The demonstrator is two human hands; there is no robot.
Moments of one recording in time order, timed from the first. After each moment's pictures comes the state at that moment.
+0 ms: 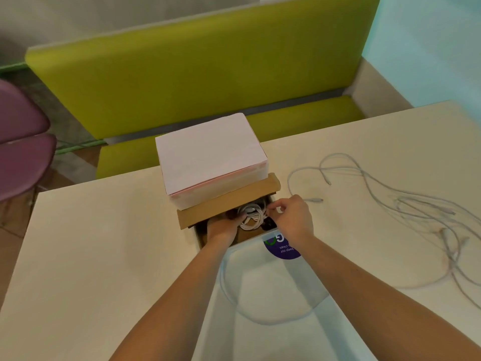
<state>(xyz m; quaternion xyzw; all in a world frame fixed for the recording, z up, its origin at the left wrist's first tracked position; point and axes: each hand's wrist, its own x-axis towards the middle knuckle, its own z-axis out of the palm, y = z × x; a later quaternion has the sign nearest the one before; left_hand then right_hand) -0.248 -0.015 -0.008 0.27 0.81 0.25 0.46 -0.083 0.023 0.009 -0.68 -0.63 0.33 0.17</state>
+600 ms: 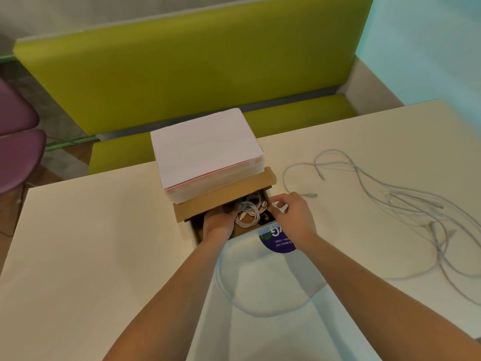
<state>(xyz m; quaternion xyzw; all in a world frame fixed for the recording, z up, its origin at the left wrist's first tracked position) -0.246 -0.015 -0.012 0.35 0.82 0.23 0.39 -0.063 0.014 0.001 -0.64 -0.65 0.36 0.21</state>
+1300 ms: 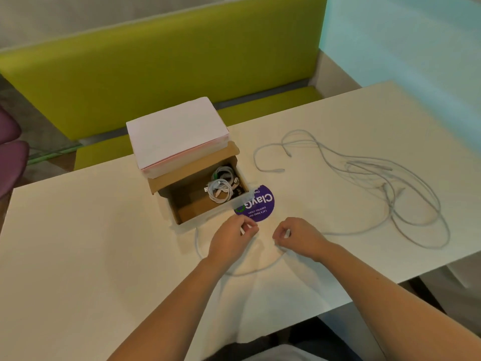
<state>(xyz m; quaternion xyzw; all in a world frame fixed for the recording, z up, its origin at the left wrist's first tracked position) -0.159 -0.114 -0.005 0.60 0.70 0.19 0.35 0.043 -0.079 -0.006 -0.57 -0.70 0.42 0.03</state>
